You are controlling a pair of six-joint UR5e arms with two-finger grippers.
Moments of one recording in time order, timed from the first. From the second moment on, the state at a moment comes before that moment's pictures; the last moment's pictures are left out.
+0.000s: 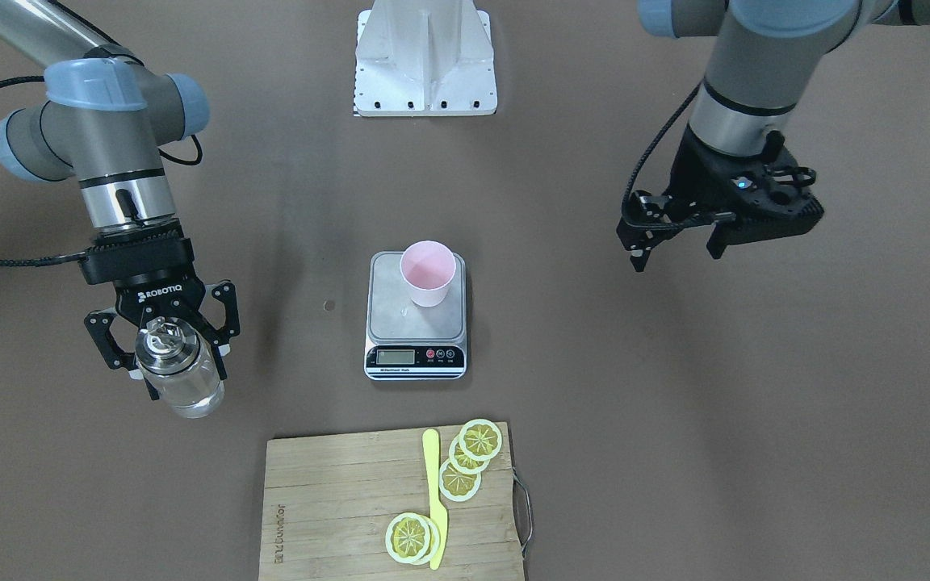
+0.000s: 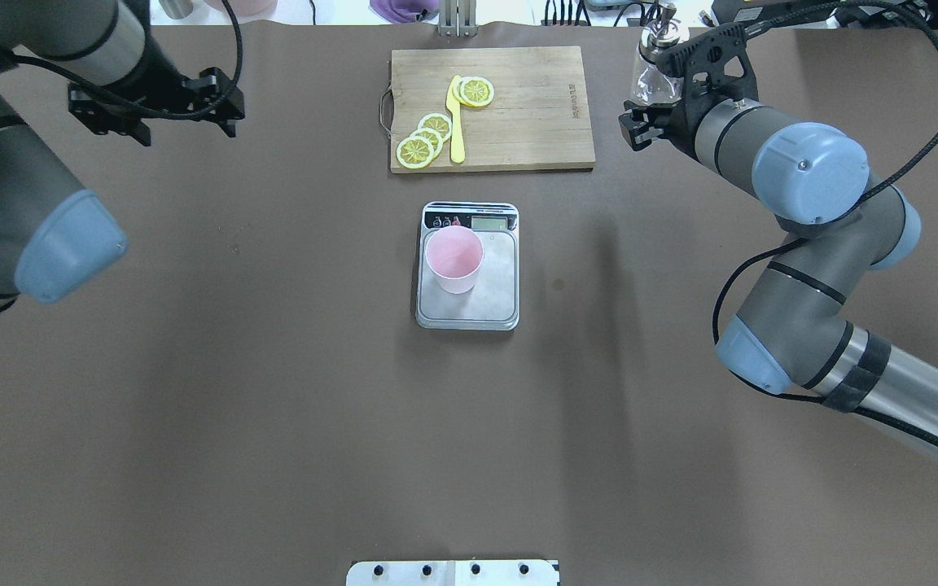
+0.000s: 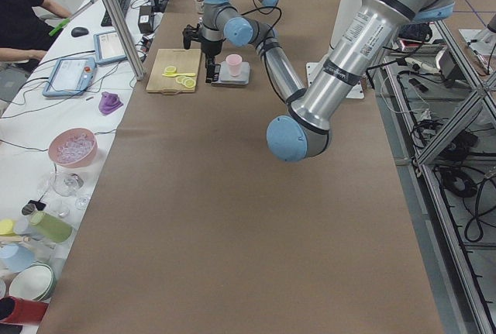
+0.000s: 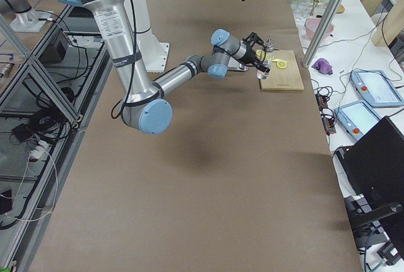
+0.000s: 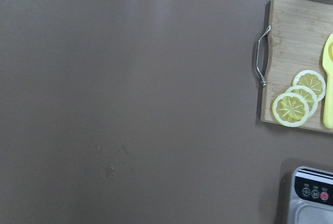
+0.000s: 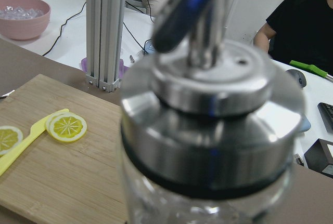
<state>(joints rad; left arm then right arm) -0.96 -2.14 -1.91 -1.35 -1.99 -0.98 0.74 -1.17 1.67 -0.86 1.35 0.60</state>
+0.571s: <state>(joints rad) -1.13 -2.03 -1.87 -1.38 -2.03 -0.69 0.61 -1.14 1.72 -0.97 1.15 0.40</state>
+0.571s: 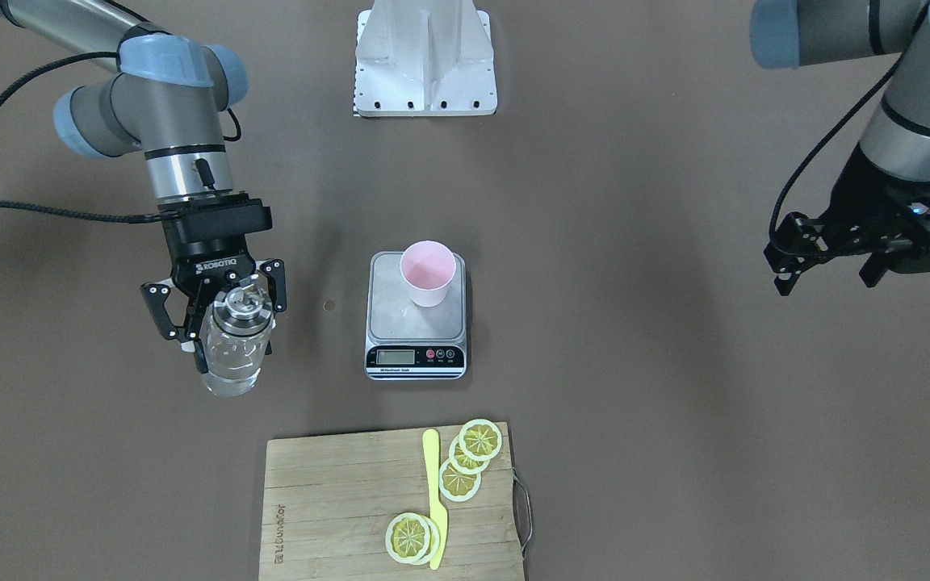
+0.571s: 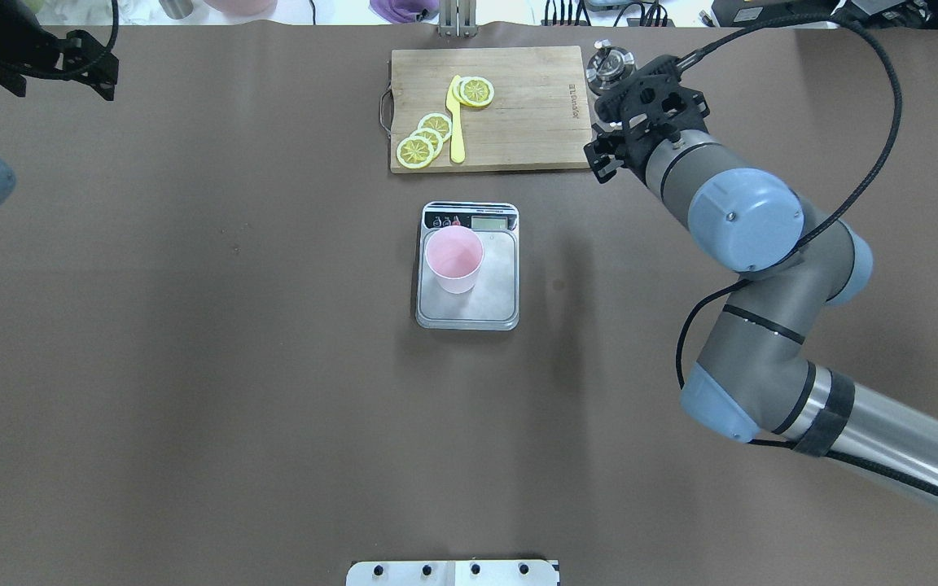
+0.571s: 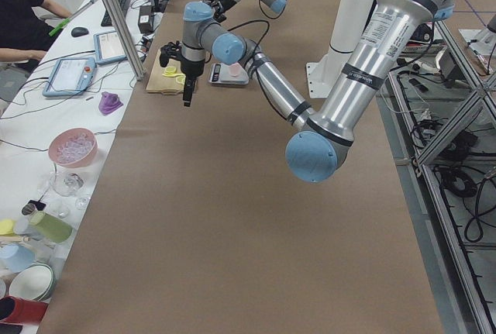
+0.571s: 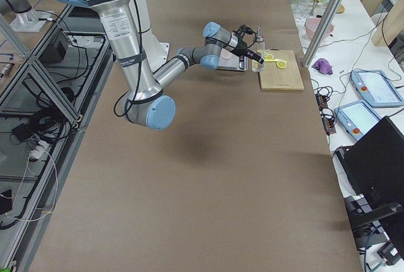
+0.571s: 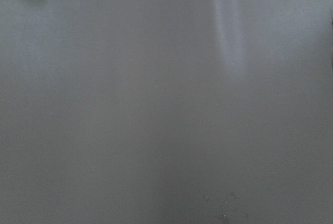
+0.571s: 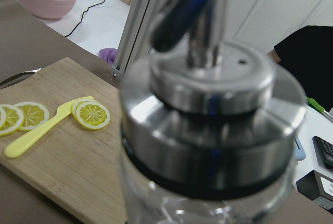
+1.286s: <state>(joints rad) -1.24 -2.02 -1.77 -1.32 -2.04 -0.52 0.43 -1.14 1.71 -1.09 0.80 0.14</state>
